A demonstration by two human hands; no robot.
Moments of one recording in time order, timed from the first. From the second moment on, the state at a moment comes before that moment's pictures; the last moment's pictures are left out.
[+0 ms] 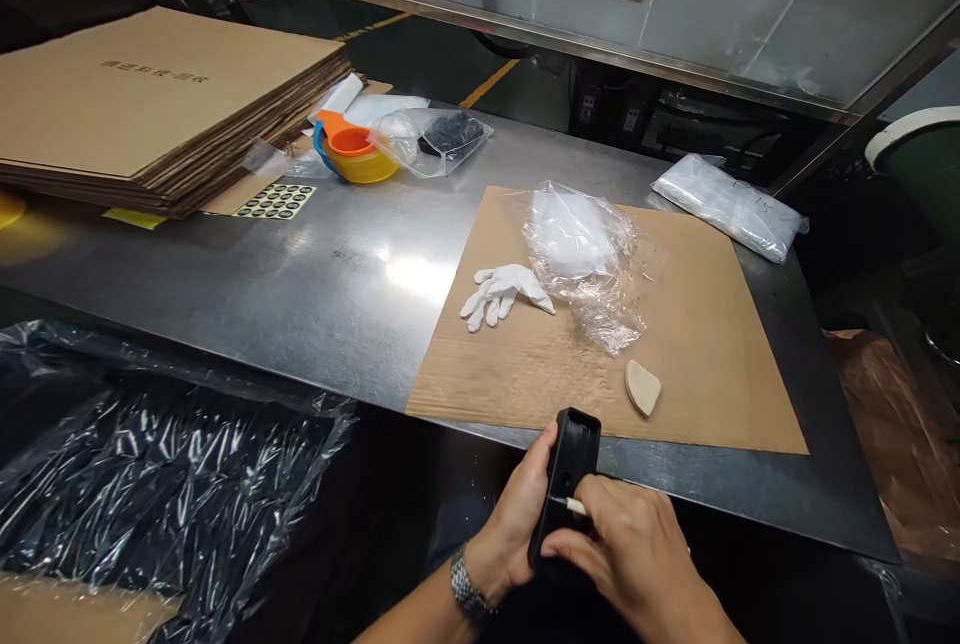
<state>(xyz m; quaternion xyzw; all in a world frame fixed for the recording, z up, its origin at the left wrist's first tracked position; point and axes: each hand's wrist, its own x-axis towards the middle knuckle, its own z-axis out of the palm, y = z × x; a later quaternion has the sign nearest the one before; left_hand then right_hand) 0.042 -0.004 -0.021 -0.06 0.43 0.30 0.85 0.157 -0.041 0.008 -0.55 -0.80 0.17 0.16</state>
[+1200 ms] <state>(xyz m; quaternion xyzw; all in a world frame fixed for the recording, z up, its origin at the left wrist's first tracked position) 0.041 -0.025 -0.020 0.16 0.48 0.21 0.84 0.186 -0.018 -0.013 -0.63 -0.43 0.55 0.34</state>
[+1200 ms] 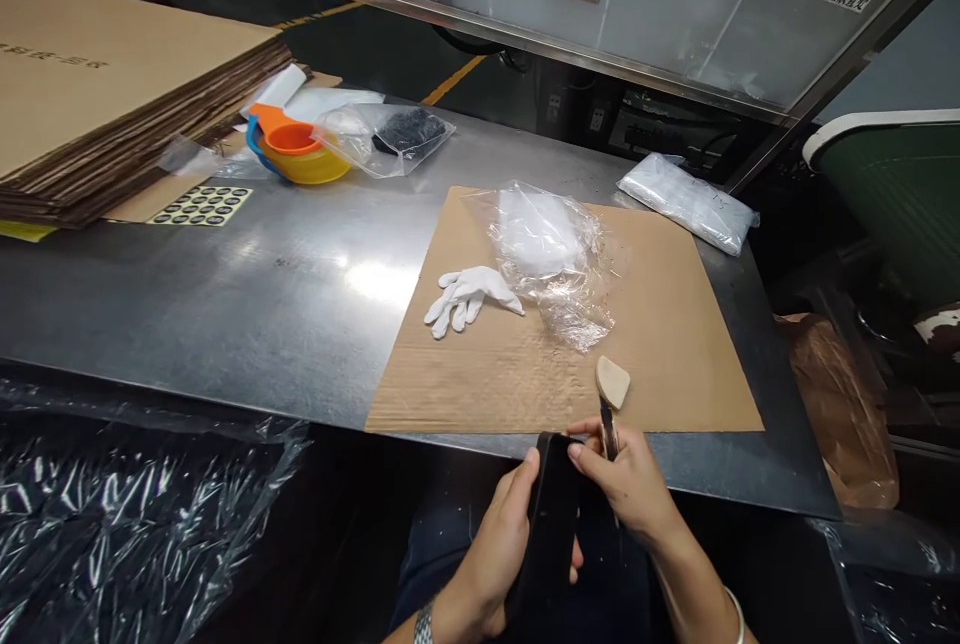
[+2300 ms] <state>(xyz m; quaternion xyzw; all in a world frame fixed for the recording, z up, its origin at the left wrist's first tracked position) 0.027 -0.010 -0.008 0.00 0.30 0.45 0.84 0.179 -0.065 -0.026 -0.49 -0.73 0.21 0.43</state>
